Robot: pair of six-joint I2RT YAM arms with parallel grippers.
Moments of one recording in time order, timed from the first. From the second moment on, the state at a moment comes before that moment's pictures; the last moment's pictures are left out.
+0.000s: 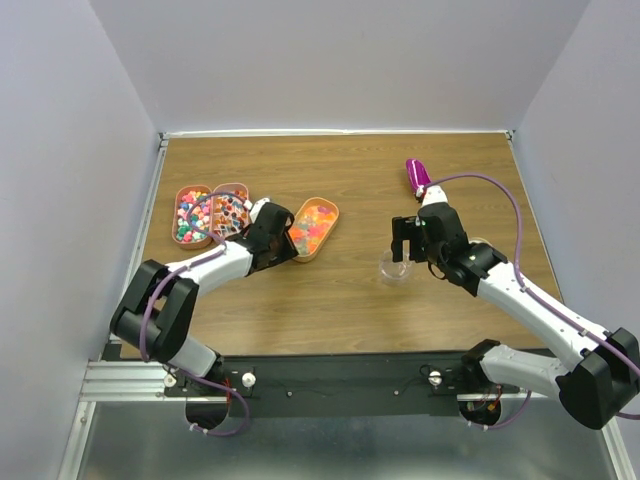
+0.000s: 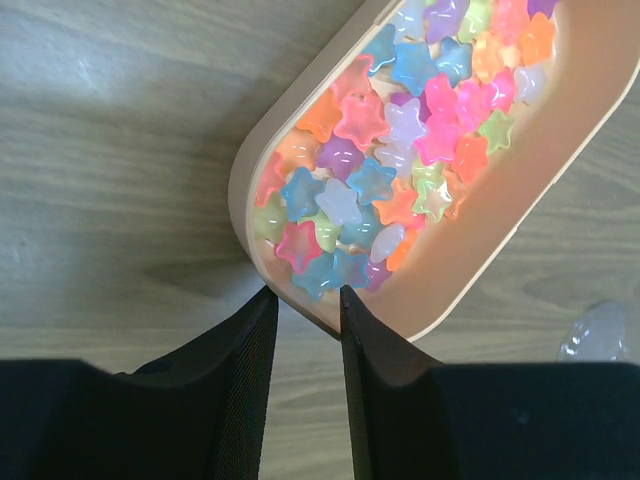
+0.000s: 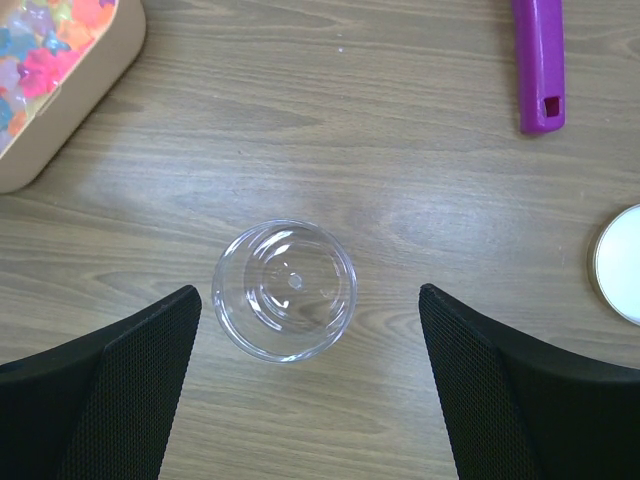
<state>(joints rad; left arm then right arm) -0.49 1.51 0.79 -0.15 -0.12 -0.84 0.58 1.10 0.81 -0.41 0.27 0.29</state>
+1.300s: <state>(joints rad) -0.48 1.68 1.02 -0.35 -0.24 -0.47 0.58 1.09 0.80 -0.40 0.27 0.28</state>
